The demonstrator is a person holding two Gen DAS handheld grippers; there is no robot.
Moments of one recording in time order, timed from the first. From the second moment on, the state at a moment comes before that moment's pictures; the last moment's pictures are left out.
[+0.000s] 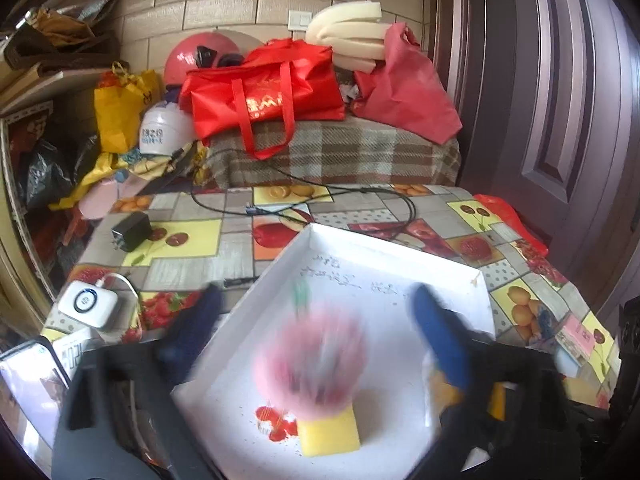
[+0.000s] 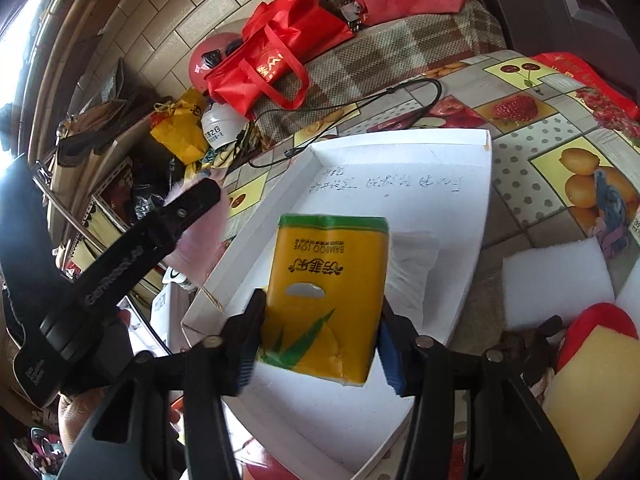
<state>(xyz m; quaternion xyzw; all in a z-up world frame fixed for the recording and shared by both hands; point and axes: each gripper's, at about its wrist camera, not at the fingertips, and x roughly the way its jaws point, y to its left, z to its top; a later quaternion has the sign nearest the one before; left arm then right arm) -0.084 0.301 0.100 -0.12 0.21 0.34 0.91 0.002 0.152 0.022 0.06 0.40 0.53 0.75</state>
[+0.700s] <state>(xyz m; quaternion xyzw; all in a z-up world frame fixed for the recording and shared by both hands) -0.103 0.244 0.159 -0.10 0.13 0.24 0.96 0.036 0.012 0.063 0.13 0.25 0.43 0.86</state>
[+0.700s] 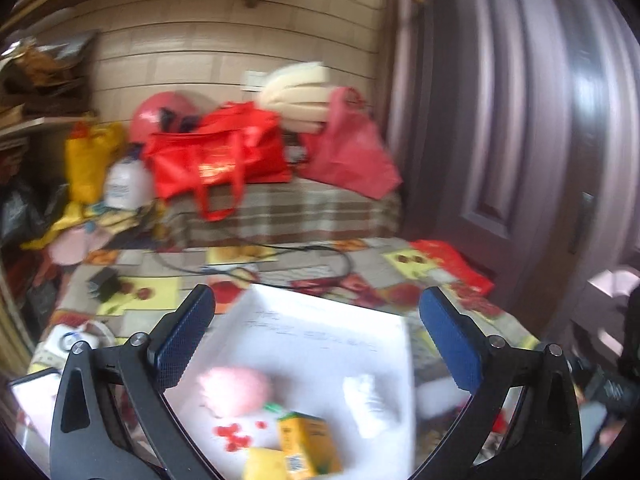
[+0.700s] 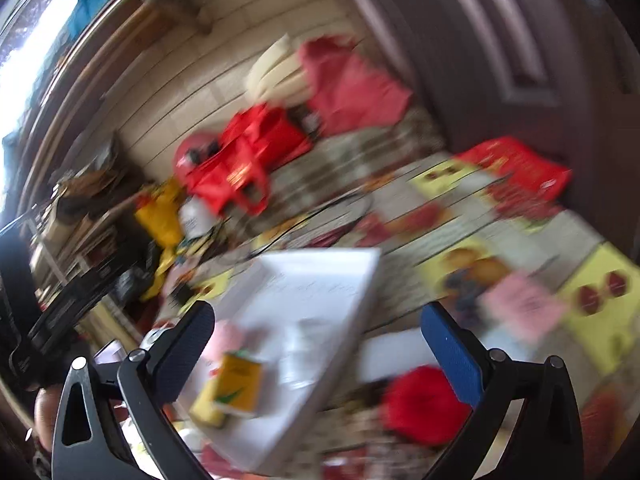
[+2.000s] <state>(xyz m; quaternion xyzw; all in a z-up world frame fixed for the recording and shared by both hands) -0.023 0.091 0.040 -0.03 0.34 0.00 0.94 -0.005 -0.026 -0.038 -0.21 0.33 0.54 0.75</state>
